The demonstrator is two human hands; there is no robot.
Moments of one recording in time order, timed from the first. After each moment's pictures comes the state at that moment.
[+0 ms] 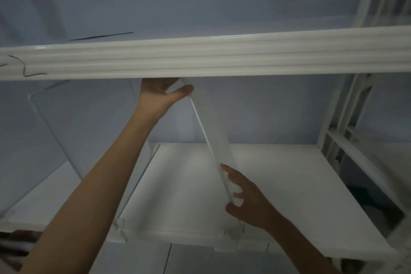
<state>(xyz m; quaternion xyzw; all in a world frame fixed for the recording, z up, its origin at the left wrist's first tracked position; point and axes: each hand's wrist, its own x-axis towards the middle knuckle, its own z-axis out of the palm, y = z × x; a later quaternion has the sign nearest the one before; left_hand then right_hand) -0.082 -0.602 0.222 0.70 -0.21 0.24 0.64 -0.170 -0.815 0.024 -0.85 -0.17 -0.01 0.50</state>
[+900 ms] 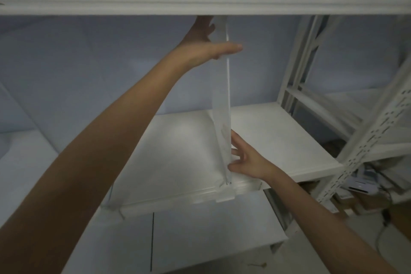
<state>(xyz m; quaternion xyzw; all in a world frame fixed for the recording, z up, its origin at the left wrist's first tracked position) -0.081 -0.642 0.233 0.77 -0.37 0.05 0.52 -0.186 -0.789 0.006 -0.79 -0.11 0.00 0.60</state>
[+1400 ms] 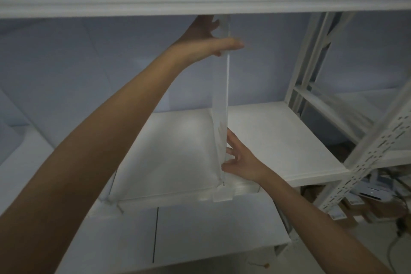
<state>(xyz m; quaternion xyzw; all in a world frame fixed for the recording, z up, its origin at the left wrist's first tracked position) -0.090 -0.658 0.242 0.79 -0.35 0.06 0.49 -0.176 -0.788 -0.003 -0.76 -0.13 0.01 0.64</state>
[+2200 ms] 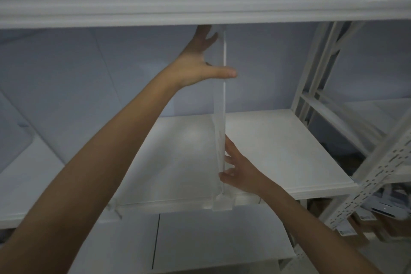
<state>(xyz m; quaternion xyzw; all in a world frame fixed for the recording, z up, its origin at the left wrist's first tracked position) -0.083 -0.648 0.221 0.77 -0.39 0.05 0.50 -0.175 -0.791 -0.001 -0.79 -0.14 0.02 0.60</state>
